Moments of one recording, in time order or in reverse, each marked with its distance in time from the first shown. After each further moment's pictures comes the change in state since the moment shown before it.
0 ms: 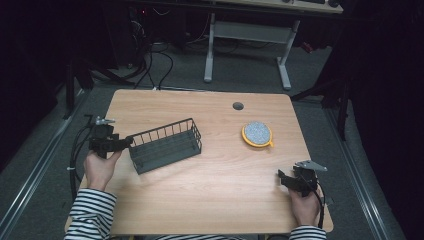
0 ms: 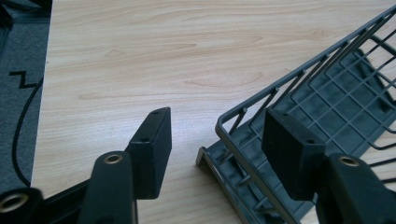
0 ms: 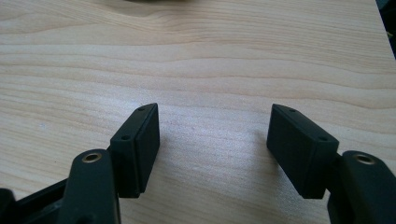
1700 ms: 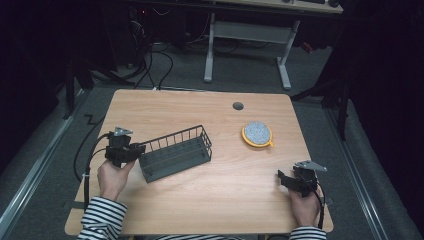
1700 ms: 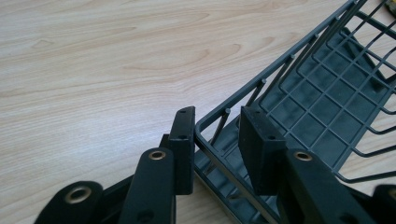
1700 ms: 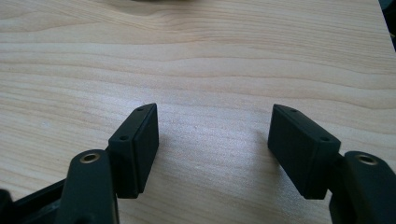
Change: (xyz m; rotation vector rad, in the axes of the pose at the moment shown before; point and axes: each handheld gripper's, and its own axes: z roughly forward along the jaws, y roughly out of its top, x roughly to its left) left arm -0.043 -0.022 0.006 0.013 -0.080 0.093; right arm 0.000 0.000 0.000 0.000 0.005 -0.006
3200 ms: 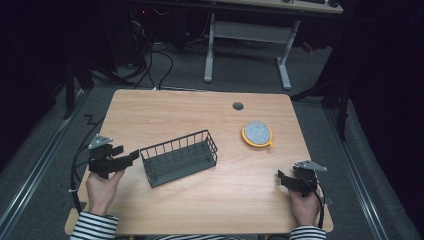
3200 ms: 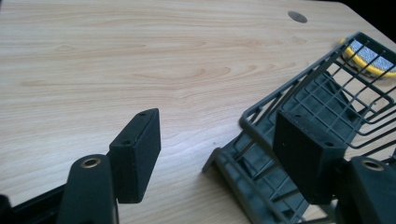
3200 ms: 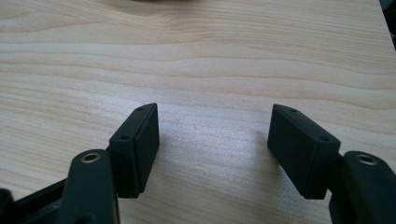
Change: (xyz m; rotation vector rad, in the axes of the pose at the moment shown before) left arm 0.019 -0.031 -0.042 -0.170 -0.060 -0.112; right arm 0.000 0.000 0.000 0.001 0.000 0.001
